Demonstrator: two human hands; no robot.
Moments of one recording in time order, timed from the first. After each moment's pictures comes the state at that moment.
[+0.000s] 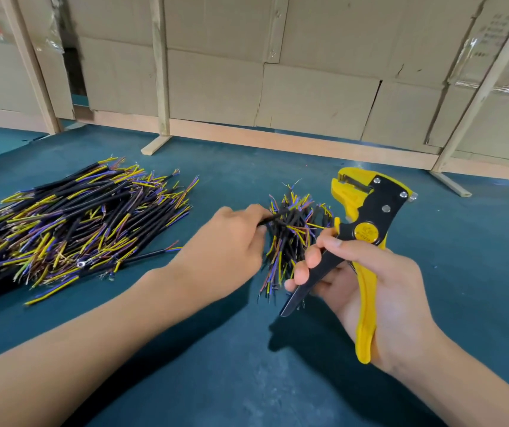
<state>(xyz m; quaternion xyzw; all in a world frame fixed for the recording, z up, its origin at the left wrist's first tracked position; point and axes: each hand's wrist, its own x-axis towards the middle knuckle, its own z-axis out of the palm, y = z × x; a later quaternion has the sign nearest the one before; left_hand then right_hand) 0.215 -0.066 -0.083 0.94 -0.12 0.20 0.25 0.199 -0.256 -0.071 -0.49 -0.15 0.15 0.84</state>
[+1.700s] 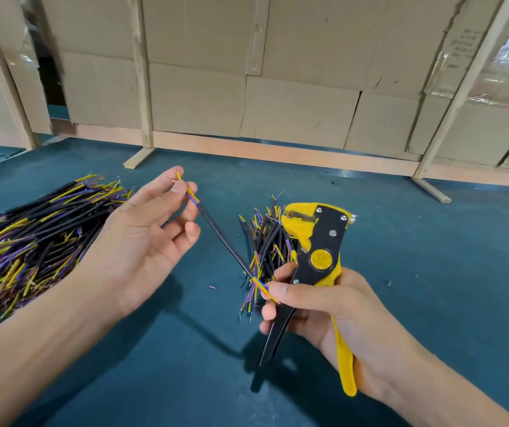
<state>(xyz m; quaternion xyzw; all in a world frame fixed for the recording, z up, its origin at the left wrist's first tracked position) 0.197 -0.029 -0.046 0.43 0.00 0.10 0.90 0.181 -0.257 -0.054 -0.56 -0.10 0.23 0.79</state>
